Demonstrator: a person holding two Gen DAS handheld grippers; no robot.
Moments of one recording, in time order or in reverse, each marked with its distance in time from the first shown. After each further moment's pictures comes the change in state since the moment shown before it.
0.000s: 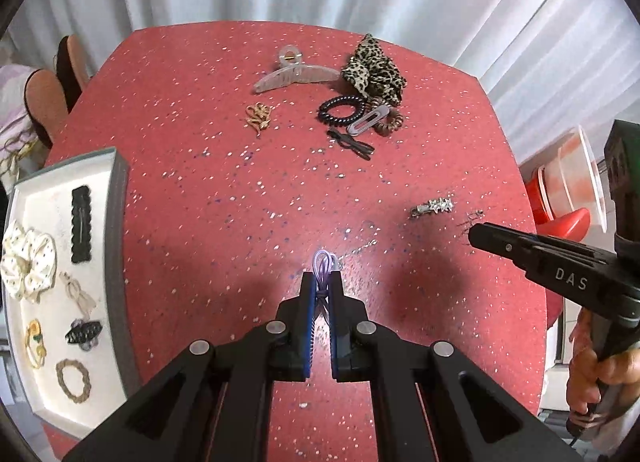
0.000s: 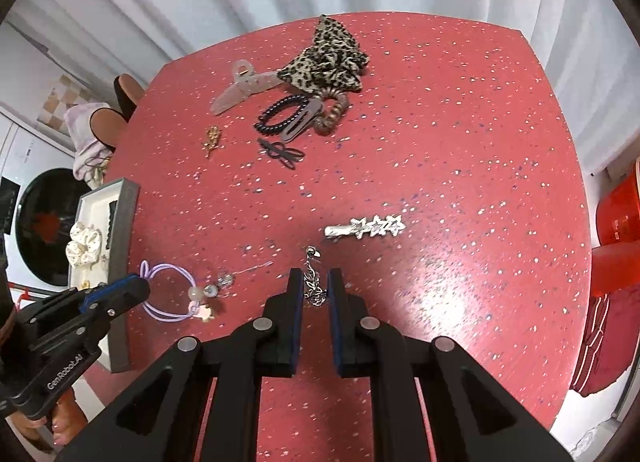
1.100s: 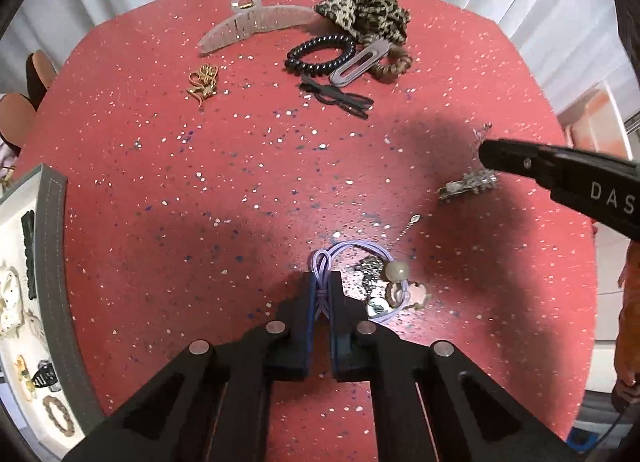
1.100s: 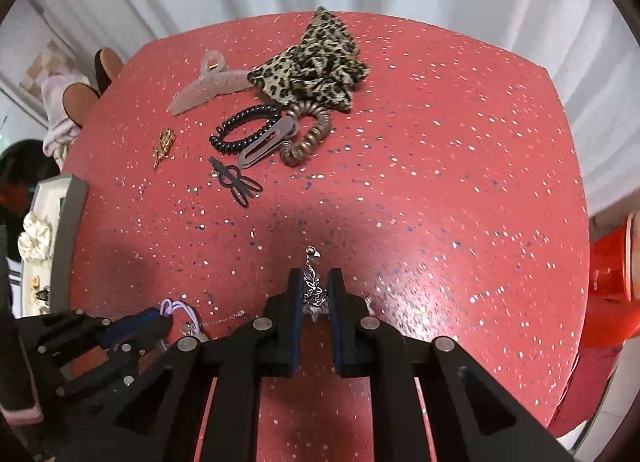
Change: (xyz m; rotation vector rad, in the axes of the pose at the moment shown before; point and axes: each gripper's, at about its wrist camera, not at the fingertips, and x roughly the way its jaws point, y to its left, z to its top) left arm 0.097 -0.030 0.013 0.092 0.103 0.079; right arm 0.061 -0.011 0.045 -0.112 -0.001 -0.098
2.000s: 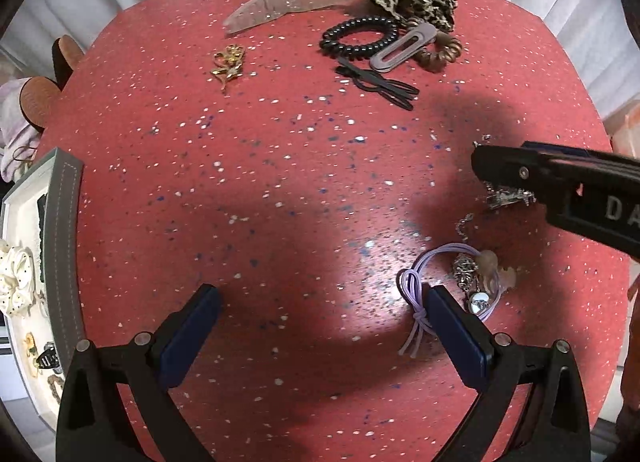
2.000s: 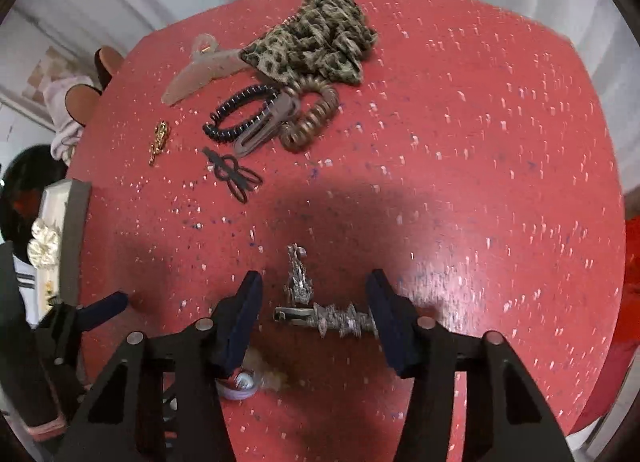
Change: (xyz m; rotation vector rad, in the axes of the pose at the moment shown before) left arm 0.026 -0.011 0.005 -0.069 0.045 0.153; right arm 0.024 -0.017 0.014 -0.022 0.066 0.052
